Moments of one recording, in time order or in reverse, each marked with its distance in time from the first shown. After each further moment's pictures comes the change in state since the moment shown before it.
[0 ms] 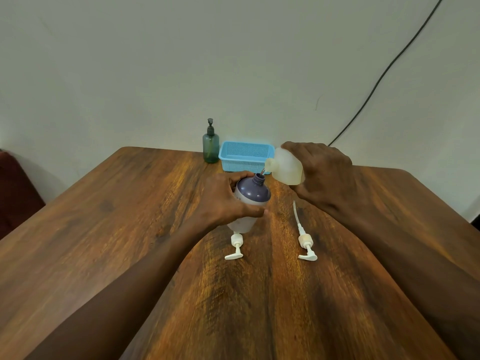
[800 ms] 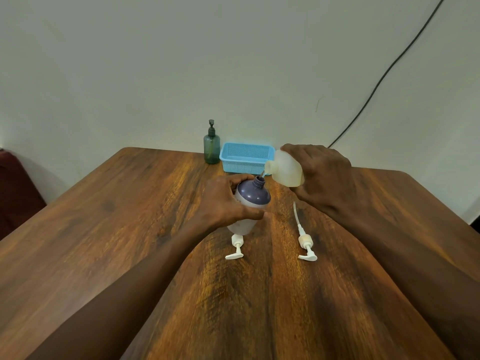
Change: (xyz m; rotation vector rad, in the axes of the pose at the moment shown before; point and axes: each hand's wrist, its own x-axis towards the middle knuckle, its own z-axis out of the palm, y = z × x) left_hand -0.003 -0.003 0.002 0.024 -0.003 -0.033; right_hand -0.001 -0.001 0.000 0.034 0.031 -0.029
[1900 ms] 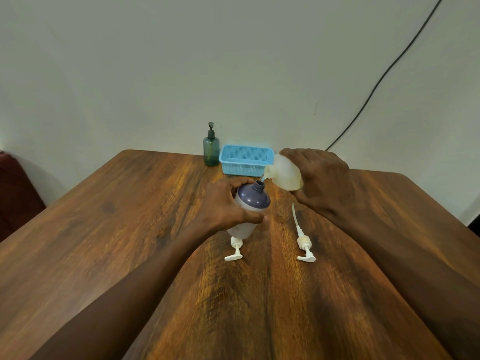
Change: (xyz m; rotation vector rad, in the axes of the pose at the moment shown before) left_hand -0.003 0.001 0.002 -0.026 -0.013 0.003; right_hand -0.004 0.001 0.002 -0.018 0.009 -0.004
